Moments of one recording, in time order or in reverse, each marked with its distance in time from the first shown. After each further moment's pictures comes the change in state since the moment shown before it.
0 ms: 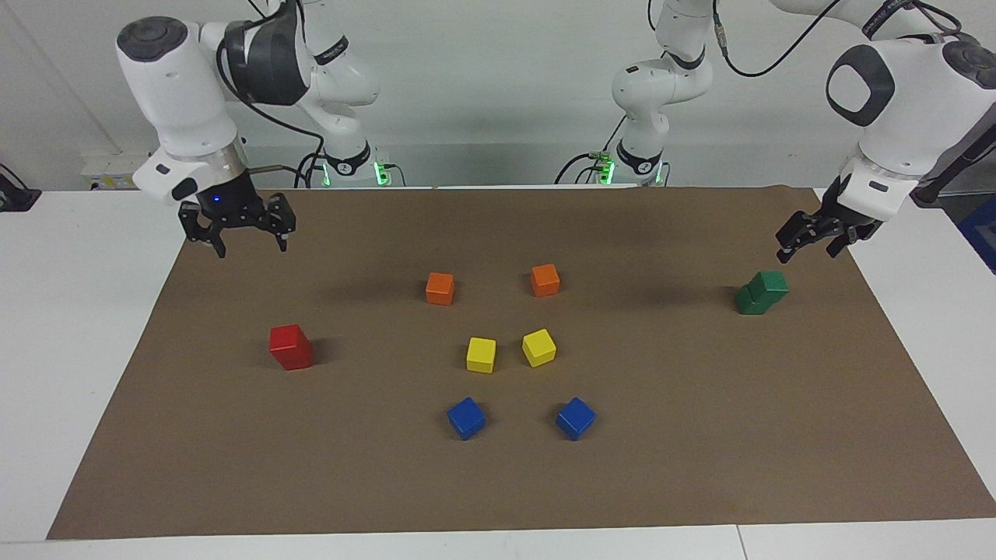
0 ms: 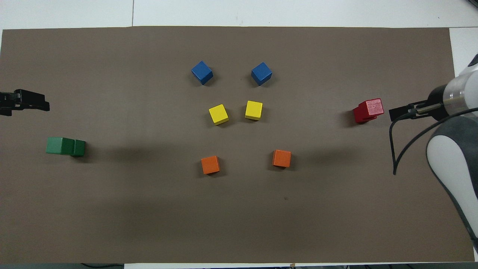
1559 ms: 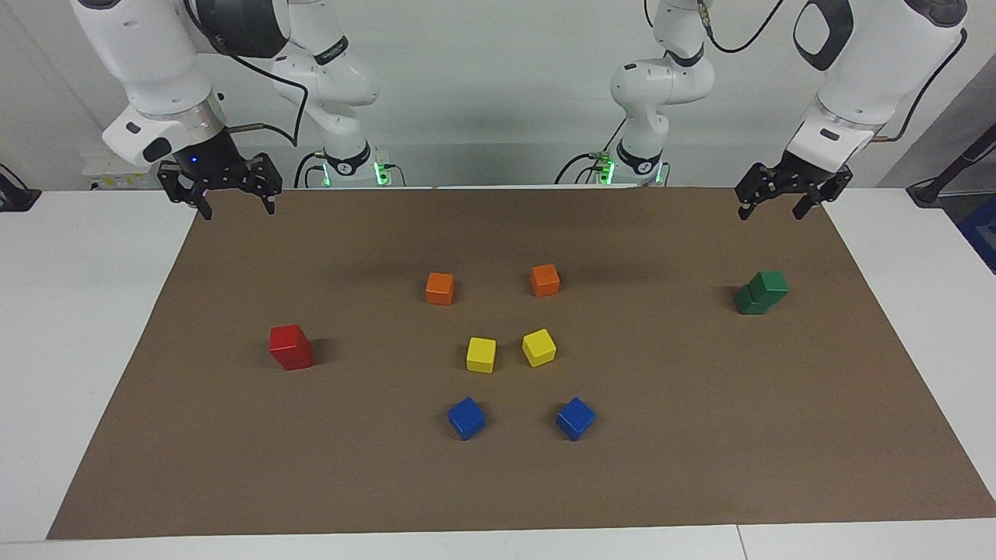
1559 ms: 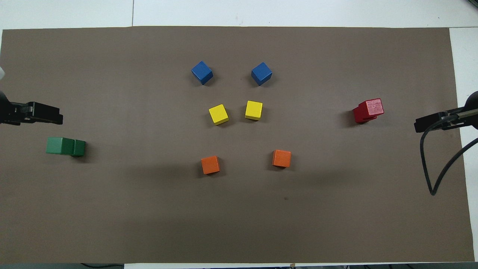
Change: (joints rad) left arm -0.130 -0.098 0.016 0.022 0.000 -0.104 -0.017; right arm -0.011 0.025 -0.008 0.124 0.011 -0.172 0.000
